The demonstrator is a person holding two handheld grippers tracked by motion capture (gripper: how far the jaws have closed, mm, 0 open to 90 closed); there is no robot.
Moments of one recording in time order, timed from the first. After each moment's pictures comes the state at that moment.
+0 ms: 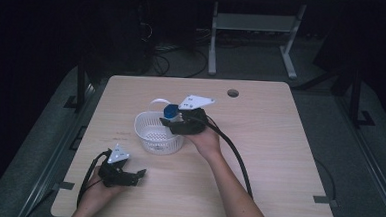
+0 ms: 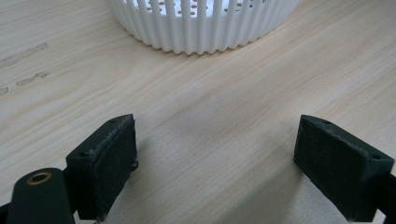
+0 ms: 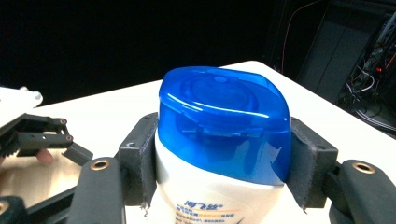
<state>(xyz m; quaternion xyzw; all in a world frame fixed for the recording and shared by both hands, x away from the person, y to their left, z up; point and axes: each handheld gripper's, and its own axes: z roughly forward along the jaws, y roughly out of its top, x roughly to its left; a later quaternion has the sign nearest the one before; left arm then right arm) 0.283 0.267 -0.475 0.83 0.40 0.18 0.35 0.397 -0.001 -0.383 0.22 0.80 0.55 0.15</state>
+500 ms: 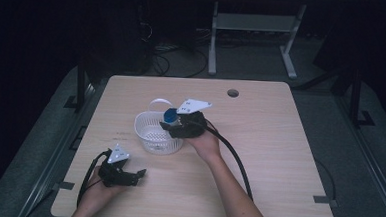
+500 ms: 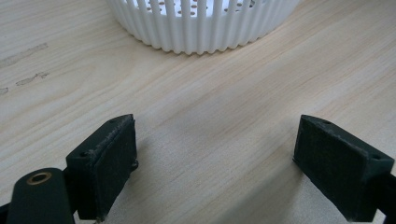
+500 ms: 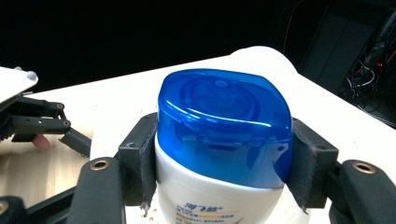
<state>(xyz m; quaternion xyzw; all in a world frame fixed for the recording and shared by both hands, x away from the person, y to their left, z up) 0.283 0.267 -0.475 0.83 0.40 0.18 0.35 0.394 0.002 -0.392 0.21 0.81 0.53 0.15</state>
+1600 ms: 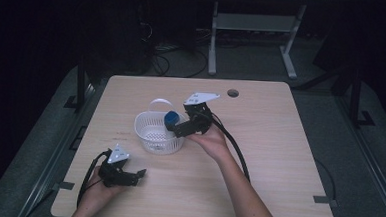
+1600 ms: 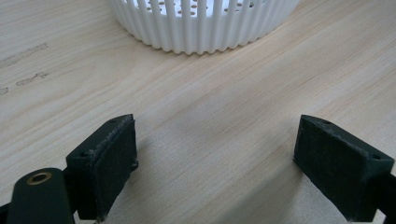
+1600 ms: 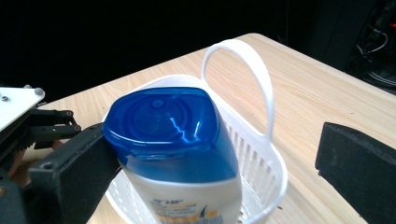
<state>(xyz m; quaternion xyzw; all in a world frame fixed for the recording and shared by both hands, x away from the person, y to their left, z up) 0.283 0.267 -0.475 0.83 0.40 0.18 0.35 0.402 -0.018 -0.375 0.26 0.81 0.52 0.10</state>
